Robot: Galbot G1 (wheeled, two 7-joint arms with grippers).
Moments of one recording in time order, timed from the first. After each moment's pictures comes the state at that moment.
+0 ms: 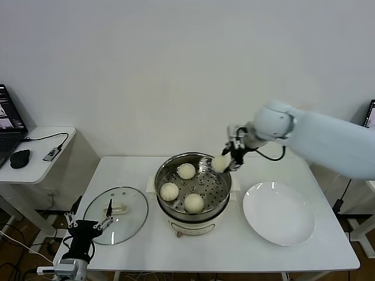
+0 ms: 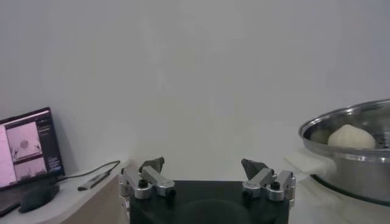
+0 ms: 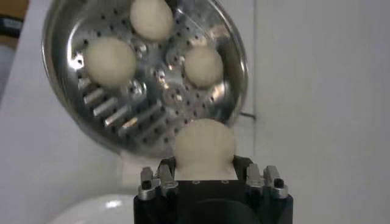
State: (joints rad) left arm 1.69 -1.20 -0.63 -2.14 -0.08 -0.02 -0.18; right arm 0.54 0.86 -1.20 1.51 0.41 -0.56 -0.90
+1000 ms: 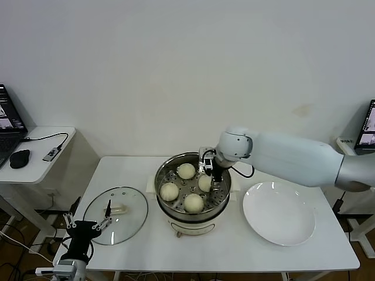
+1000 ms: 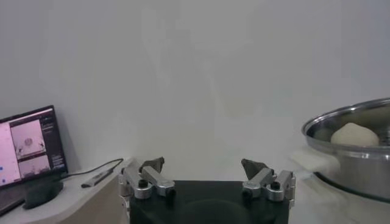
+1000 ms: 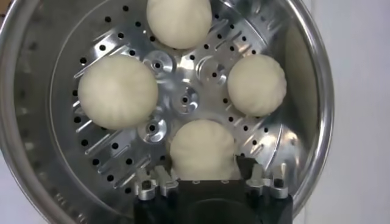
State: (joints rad) left arm 1.69 -1.19 -0.64 -2.13 -0.08 -0.03 -0.18; right arm 0.44 0.99 -1.22 1.45 0.38 -0.66 -0.83
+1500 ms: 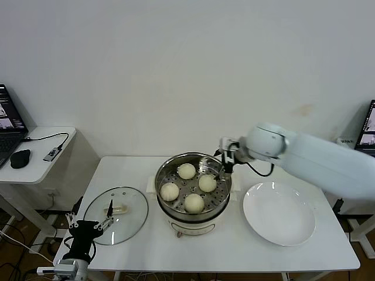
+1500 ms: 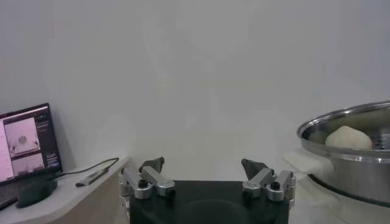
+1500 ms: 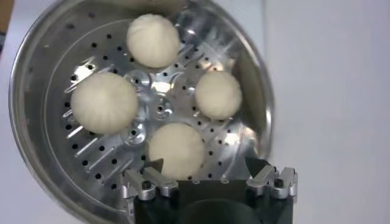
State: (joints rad) left arm 1.68 -1.19 -0.63 -2.13 -0.10 -0.04 -0.18; right arm 0.26 0.70 -0.95 1.68 0.44 -0.55 -0.57
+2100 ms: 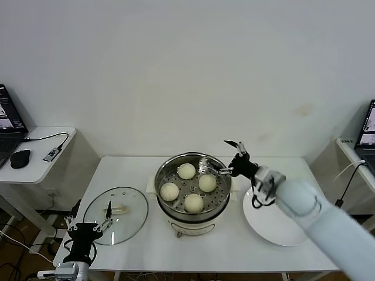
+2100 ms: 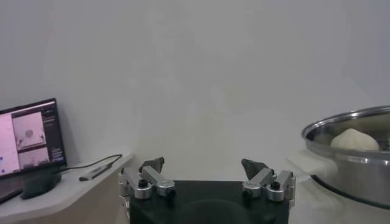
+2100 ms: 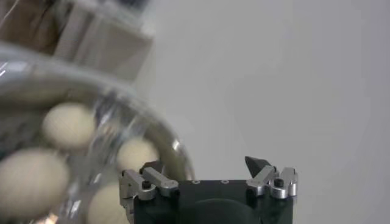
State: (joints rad) left arm 1.69 -1.24 -0.63 -2.11 -0.10 -0.08 -0.18; right arm -0.82 0.79 0.08 1.87 0.23 -0.11 -0.18
